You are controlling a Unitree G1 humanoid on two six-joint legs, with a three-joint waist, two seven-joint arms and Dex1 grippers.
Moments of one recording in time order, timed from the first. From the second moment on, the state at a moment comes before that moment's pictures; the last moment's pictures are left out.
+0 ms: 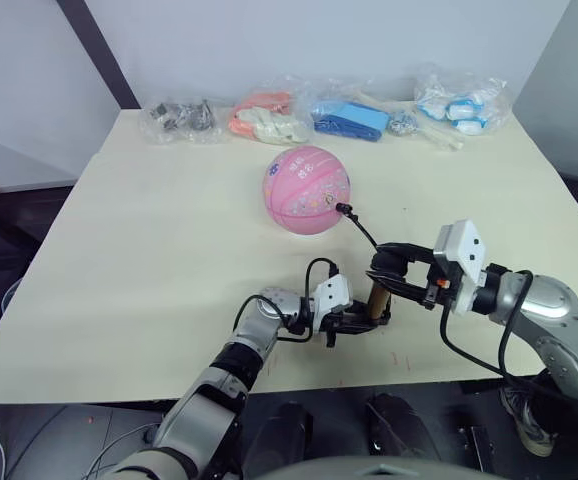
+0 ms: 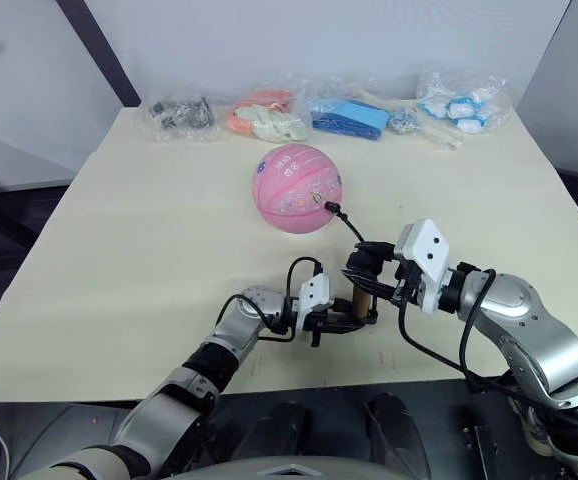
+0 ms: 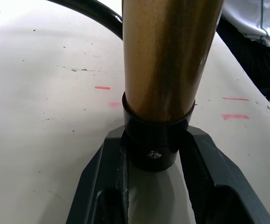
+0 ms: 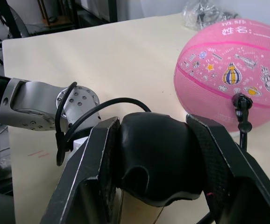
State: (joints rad) left arm -0.49 0.16 -0.35 0.68 0.00 -0.20 -1.15; right arm -0.15 -0.67 0.11 -0.55 0.55 0.50 0.70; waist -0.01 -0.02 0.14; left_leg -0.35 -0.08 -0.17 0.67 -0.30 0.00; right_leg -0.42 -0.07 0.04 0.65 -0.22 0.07
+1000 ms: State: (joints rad) left arm -0.49 0.16 -0.35 0.69 0.00 -0.21 -1.16; right arm -0.46 -0.84 -0.13 -0.62 0.91 0.87 0.72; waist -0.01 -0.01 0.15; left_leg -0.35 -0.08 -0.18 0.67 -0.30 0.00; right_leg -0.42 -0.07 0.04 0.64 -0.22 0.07
